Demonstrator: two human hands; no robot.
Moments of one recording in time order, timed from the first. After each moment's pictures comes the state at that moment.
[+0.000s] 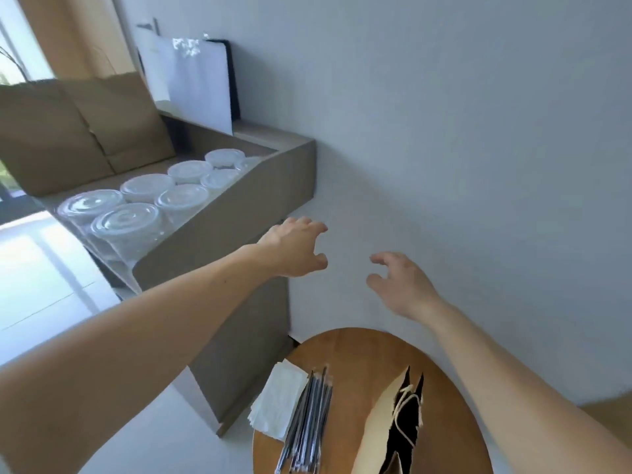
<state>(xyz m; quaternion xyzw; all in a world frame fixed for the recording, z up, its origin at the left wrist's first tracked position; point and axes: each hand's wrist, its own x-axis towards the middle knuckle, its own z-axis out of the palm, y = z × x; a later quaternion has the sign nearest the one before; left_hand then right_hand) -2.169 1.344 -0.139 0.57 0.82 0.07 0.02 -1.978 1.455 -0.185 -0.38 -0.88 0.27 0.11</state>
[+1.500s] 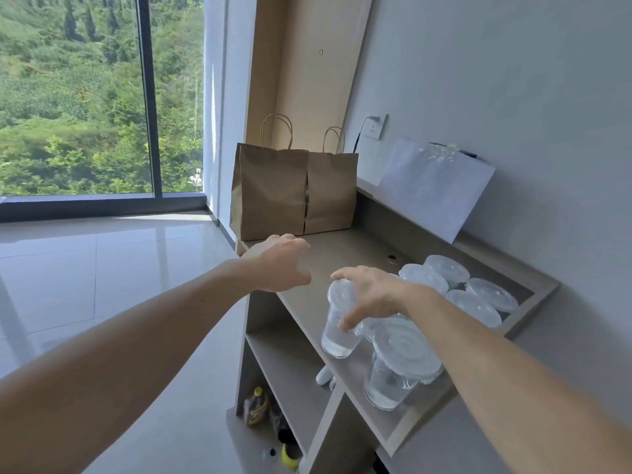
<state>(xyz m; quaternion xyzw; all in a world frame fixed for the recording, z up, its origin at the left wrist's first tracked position) -2.563 1.060 -0.090 0.39 0.91 0.17 0.00 -2.454 1.246 -0.085 -0.11 -0.98 0.15 -0.11</state>
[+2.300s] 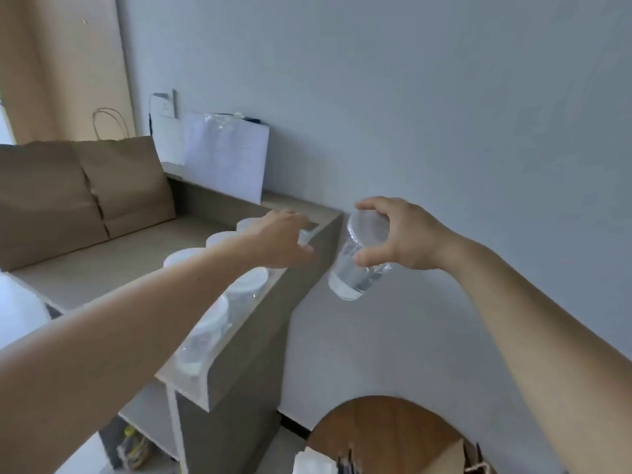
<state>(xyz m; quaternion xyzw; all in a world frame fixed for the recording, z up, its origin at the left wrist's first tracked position) -2.361 1.294 -0.044 0.61 0.77 0.15 -0.06 -2.139 1.377 0.006 -0.31 -0.92 0.17 0.17</state>
